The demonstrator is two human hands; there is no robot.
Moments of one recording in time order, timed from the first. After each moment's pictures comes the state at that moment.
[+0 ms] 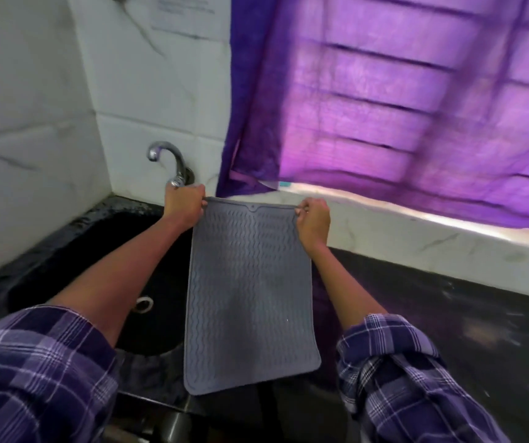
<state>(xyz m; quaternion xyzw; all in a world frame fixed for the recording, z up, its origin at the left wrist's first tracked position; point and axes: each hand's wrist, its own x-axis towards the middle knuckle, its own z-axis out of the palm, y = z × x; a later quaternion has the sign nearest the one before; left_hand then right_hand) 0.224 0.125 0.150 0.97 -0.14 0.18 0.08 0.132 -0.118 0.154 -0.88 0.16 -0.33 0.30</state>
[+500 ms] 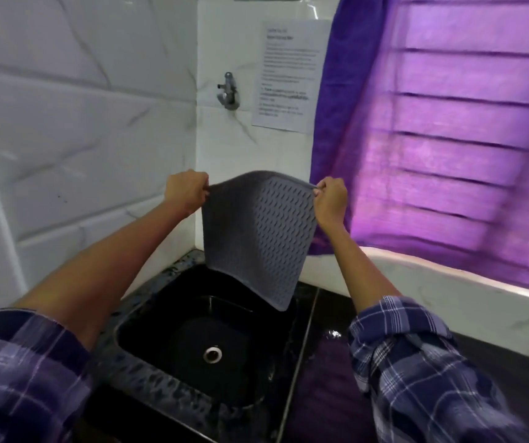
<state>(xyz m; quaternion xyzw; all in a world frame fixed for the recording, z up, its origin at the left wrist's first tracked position) 0.202 0.318 0.303 0.95 -0.05 0.29 0.07 0.188 0.044 0.297 -0.82 0.05 -0.45 0.34</state>
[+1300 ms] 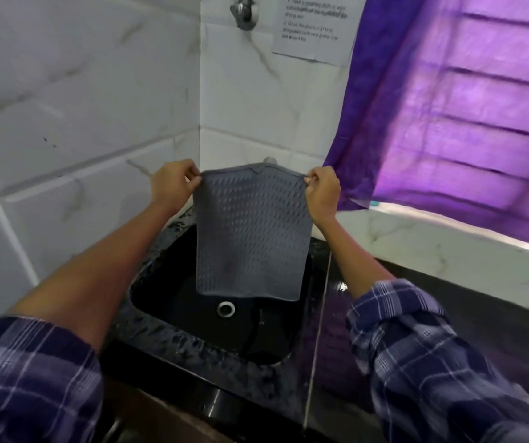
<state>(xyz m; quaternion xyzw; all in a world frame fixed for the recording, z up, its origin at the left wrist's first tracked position) 0.248 0.395 0.194 0.93 -0.05 0.24 0.29 0.233 0.112 0.199 -0.87 0.04 -0.36 0.33</state>
